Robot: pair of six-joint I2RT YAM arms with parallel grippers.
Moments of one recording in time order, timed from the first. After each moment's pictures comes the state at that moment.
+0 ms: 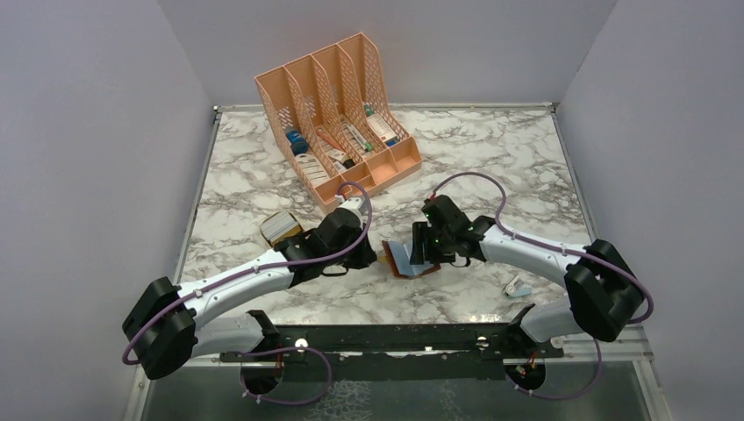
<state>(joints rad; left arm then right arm) -0.88 1.15 0.67 -0.25 -0.01 -0.71 0.73 1.41 0.76 -0.39 -0.03 0.62</state>
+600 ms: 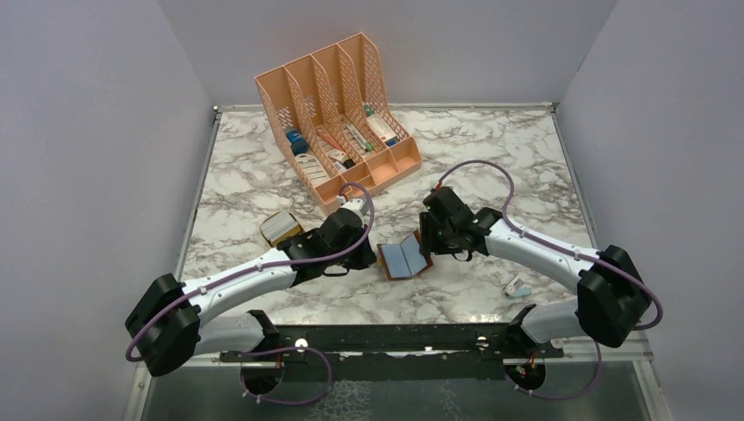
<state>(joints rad) -0.88 1.17 0.67 -0.25 -0.01 -0.71 0.73 1.37 0.86 -0.55 0.14 0.61</state>
